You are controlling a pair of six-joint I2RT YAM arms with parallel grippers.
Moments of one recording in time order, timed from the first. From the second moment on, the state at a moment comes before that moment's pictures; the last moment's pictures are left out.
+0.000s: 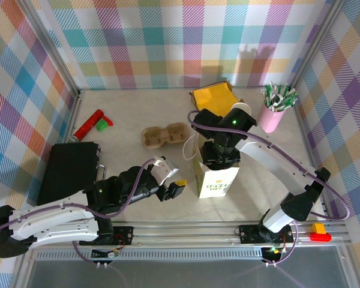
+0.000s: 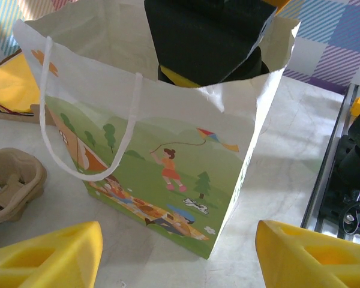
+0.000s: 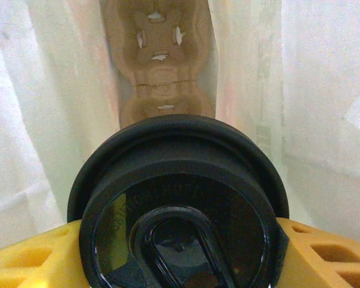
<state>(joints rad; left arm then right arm) -1.19 0.84 0.76 -0.30 -0.22 -0.09 0.89 1.56 1.78 -1.66 0.19 0.80</state>
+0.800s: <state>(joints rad) -1.19 0.89 0.83 -0.30 -0.17 -0.05 0.83 1.57 1.74 -1.59 0.13 0.78</state>
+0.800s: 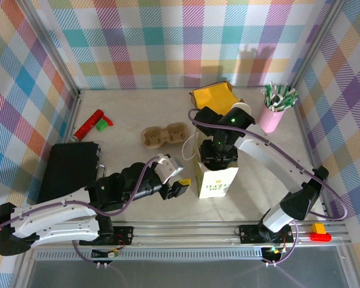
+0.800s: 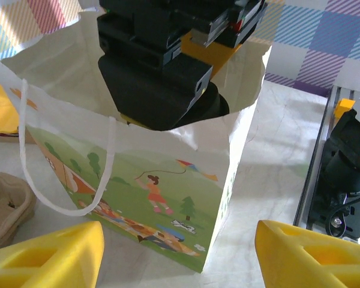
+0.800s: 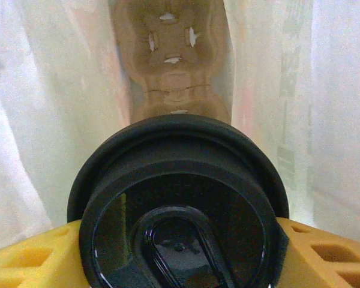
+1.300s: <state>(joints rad) -1.19 0.91 0.84 -0.30 -0.16 -0.04 0.81 1.61 1.71 -1.56 0.08 0.75</state>
